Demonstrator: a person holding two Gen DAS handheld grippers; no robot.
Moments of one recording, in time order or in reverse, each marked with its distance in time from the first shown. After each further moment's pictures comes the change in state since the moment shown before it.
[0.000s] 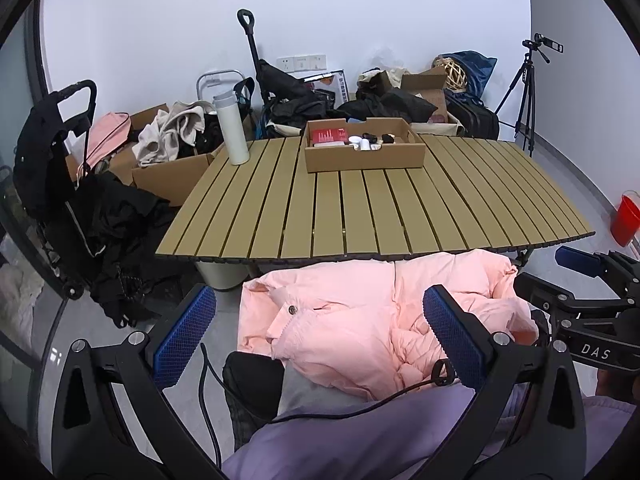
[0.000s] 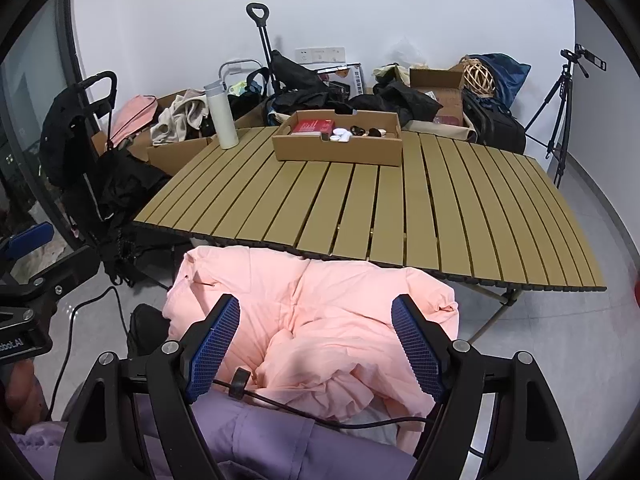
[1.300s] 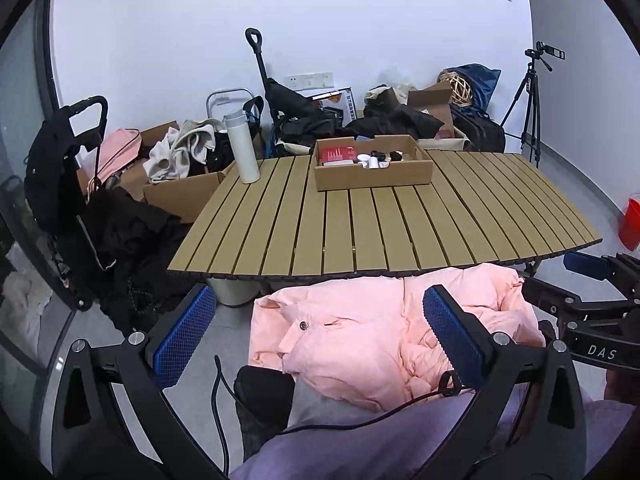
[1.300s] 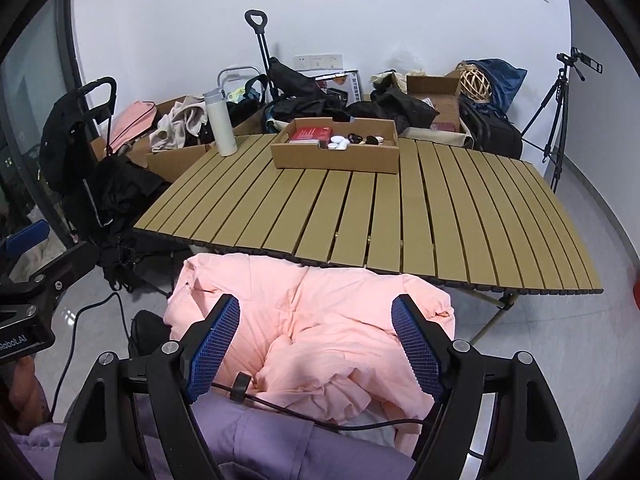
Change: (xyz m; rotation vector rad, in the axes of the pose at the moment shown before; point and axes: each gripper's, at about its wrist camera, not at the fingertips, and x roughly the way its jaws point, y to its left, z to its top) left arm -0.009 0.003 0.001 0.014 -0.076 0.040; right arm -0.006 -0.002 0.003 0.000 -0.022 -0.011
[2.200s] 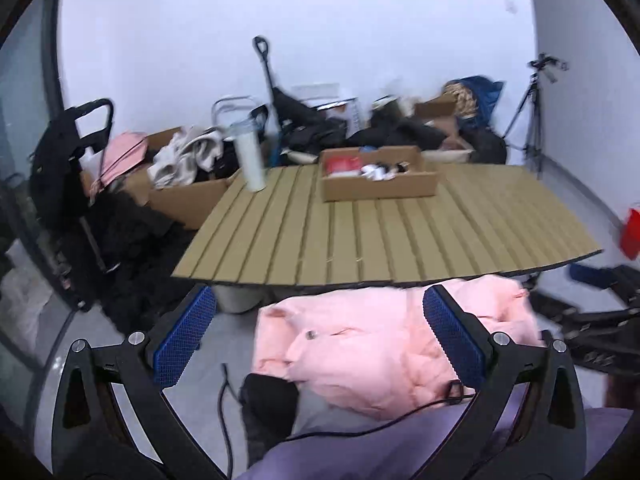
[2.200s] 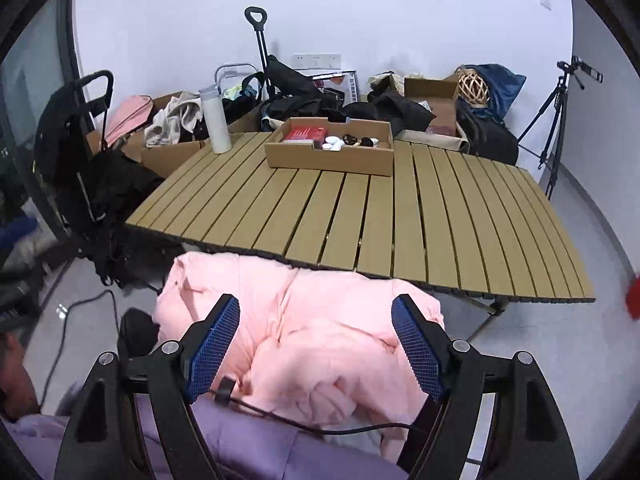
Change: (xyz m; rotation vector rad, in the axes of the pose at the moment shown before) left arm -0.002 0.008 0.011 -0.015 -0.043 0.000; right arm 0.004 -0.001 0.005 -0.017 0.001 -0.016
